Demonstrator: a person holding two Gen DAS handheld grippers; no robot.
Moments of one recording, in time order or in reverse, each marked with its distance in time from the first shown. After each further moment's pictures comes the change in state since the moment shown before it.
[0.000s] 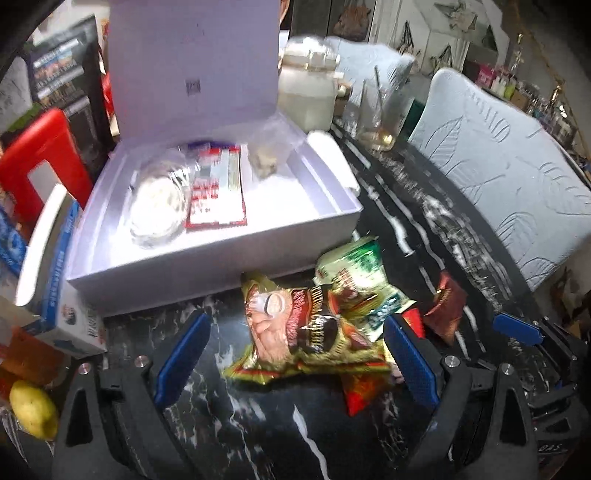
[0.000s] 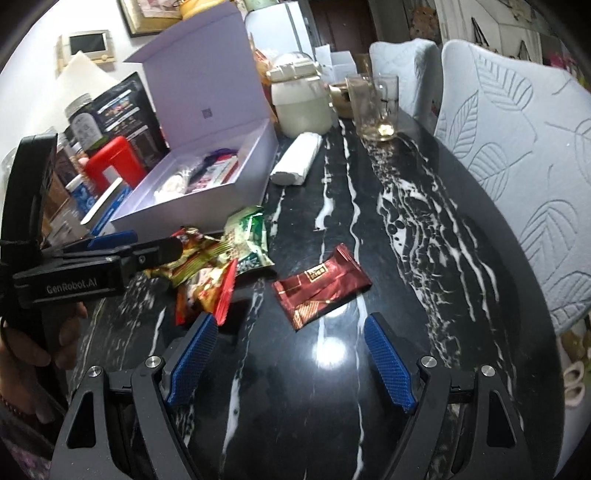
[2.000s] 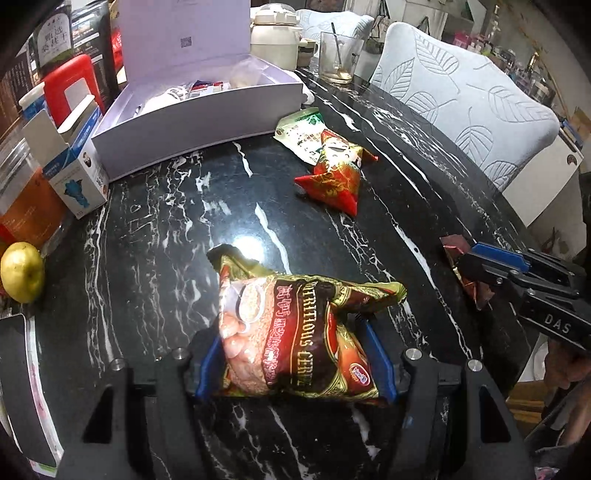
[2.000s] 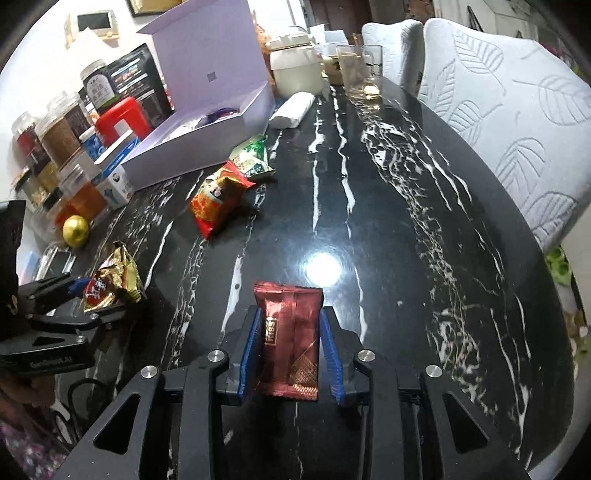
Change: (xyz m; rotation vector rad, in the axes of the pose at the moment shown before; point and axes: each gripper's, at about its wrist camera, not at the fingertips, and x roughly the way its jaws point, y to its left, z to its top) left arm -0.053 -0.020 -0.124 0.076 0.080 -0.032; right arm -0.038 0.011 -0.076 0.007 0.074 -0.037
